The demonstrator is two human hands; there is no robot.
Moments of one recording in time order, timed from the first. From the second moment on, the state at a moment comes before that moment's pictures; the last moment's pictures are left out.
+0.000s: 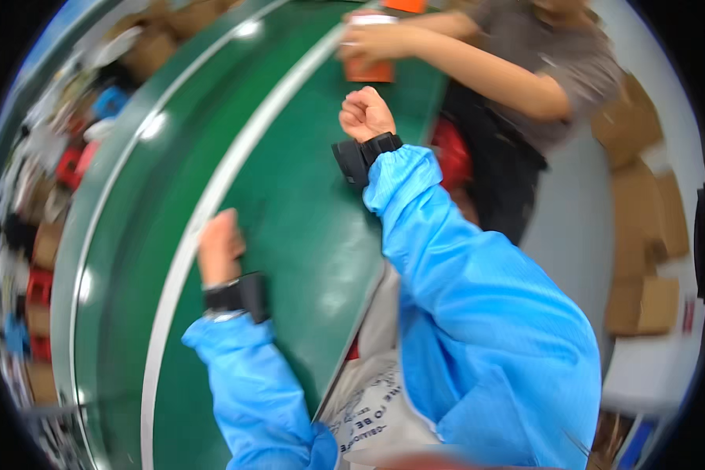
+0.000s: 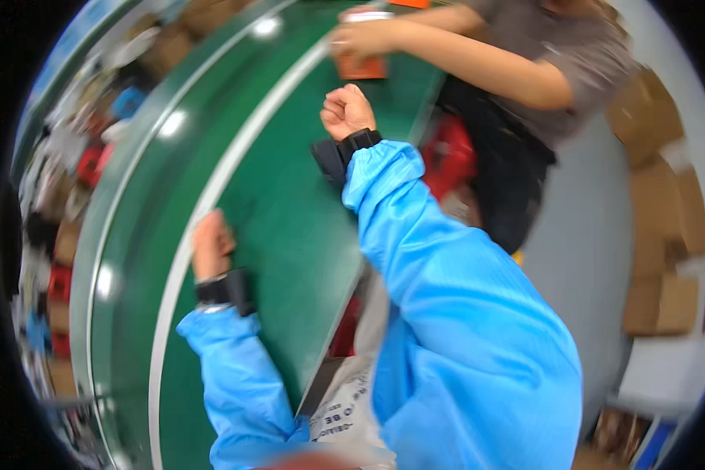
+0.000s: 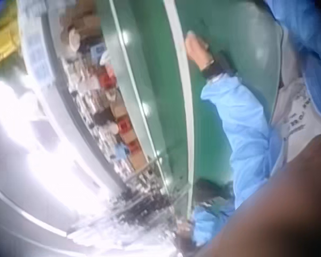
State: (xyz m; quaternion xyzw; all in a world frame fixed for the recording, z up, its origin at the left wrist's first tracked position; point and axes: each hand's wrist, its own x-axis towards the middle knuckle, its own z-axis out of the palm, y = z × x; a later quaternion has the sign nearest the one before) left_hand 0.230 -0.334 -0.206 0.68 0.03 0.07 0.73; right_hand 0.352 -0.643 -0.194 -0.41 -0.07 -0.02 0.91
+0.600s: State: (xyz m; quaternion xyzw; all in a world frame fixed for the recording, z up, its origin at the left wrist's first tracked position) left_hand 0.236 -0.350 -0.204 0.69 0.04 0.05 0.73; right_hand 0.331 -0.945 -0.317 0.03 0.08 -0.33 0.94
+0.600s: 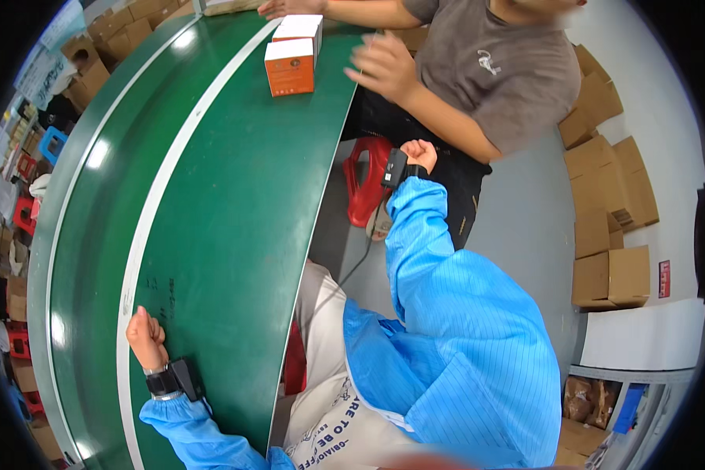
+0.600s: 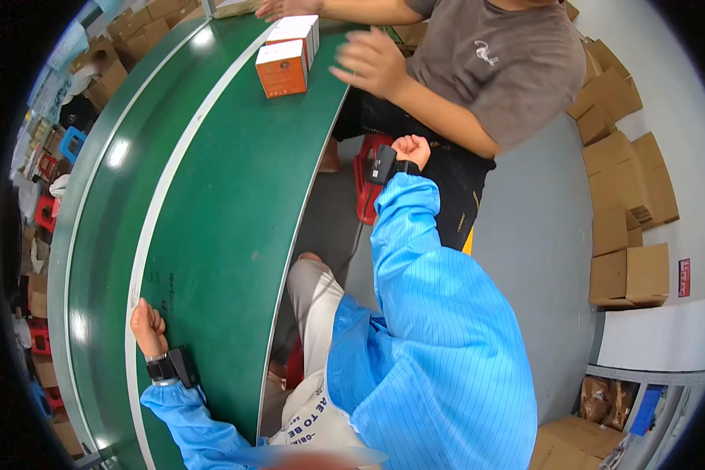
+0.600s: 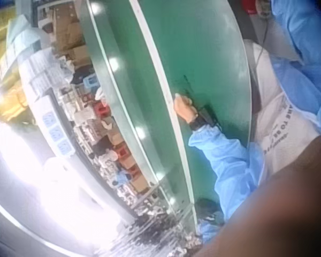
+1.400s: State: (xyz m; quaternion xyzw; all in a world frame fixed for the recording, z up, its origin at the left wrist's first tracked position) left_hand 0.205 -0.318 -0.195 0.59 0.03 0.03 0.81; right_hand 0.216 -0.588 -0.096 -0.10 -0.10 0.00 0.99
